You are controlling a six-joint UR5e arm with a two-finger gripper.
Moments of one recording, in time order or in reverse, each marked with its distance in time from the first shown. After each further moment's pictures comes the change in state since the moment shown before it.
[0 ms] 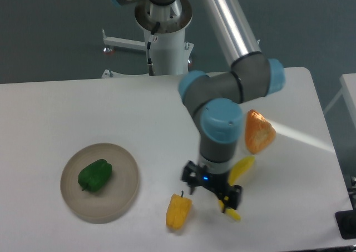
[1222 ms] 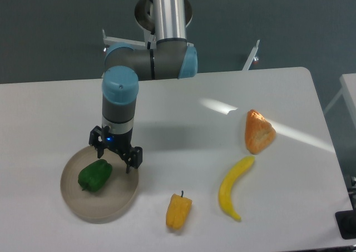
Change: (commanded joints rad) arm -0.204 0.115 -0.396 0.302 -0.031 -0.140
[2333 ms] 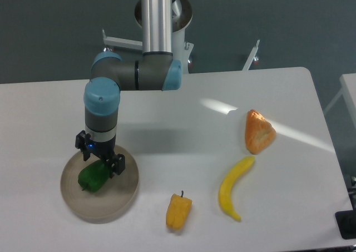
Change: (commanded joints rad) arm -0.057 -0.063 0.037 0.000 0.008 0.017
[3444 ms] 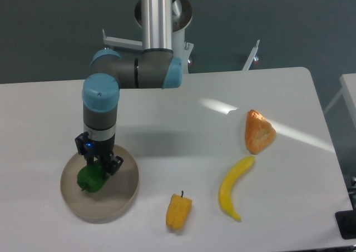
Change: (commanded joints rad) arm 0.096 0.077 0.048 -0.024 0.000 0.101
